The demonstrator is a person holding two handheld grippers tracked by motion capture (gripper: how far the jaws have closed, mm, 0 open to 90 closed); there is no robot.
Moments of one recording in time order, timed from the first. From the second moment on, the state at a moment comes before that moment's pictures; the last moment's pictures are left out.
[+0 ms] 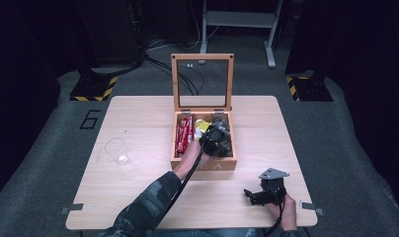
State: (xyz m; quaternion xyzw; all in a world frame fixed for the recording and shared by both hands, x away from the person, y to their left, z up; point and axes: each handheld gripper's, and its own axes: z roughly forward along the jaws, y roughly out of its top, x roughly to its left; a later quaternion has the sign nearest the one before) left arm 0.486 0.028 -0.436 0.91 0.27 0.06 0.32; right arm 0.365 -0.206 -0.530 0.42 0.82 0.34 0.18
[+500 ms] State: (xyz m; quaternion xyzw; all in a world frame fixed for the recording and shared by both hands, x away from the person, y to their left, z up) left arm 0.481 0.045 -0.414 0.88 0.26 0.09 0.38; right arm 0.365 -0.206 -0.530 0.42 0.82 0.34 0.18
